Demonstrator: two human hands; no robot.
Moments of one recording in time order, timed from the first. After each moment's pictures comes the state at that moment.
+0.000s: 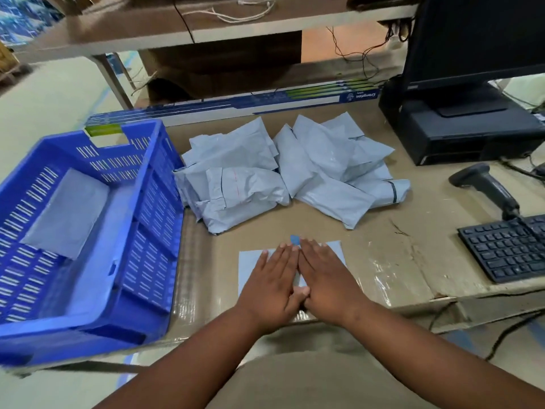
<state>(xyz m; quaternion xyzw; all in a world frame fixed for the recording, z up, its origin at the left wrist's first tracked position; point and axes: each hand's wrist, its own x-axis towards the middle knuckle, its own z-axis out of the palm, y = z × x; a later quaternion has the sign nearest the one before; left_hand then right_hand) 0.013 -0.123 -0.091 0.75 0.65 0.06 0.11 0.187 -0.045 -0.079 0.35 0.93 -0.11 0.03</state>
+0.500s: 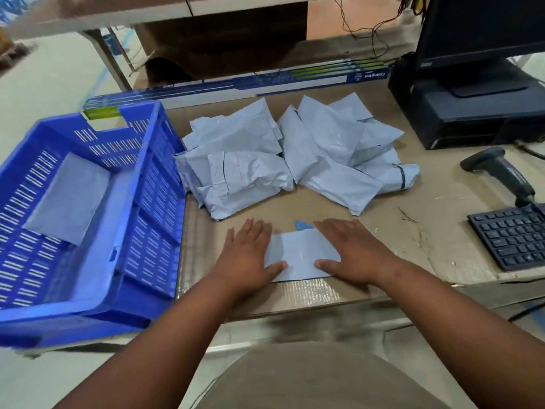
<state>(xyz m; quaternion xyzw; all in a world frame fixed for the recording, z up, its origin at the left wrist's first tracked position) -0.046 -0.112 -0.058 0.68 0.71 0.03 0.14 0.222 0.011 -0.057 0.37 0.91 -0.16 0.05</state>
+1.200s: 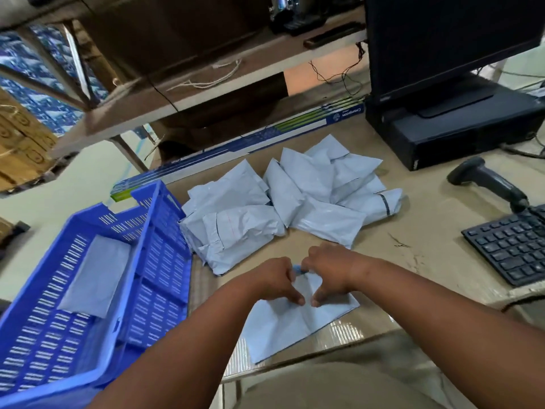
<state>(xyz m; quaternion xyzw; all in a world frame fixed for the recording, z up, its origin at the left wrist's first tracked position) 0.015 -0.020 0.002 0.61 0.73 -0.07 0.31 0.198 0.054 -0.027 0.29 0.93 -0.17 0.12</state>
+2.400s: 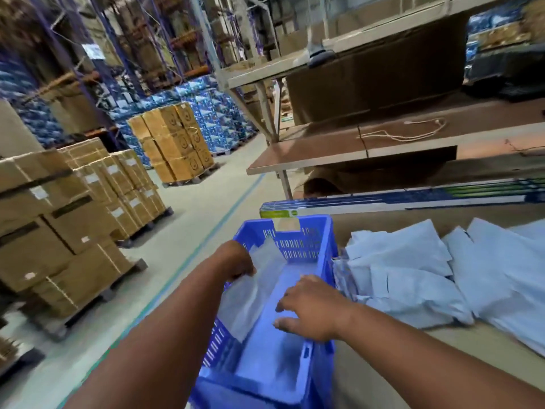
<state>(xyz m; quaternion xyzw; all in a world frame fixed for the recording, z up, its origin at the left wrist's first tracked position) -0.377 -0.151 0.170 0.28 0.95 -0.03 0.12 -0.152 -0.074 0.087 0.02 1.00 -0.07 -0.04</state>
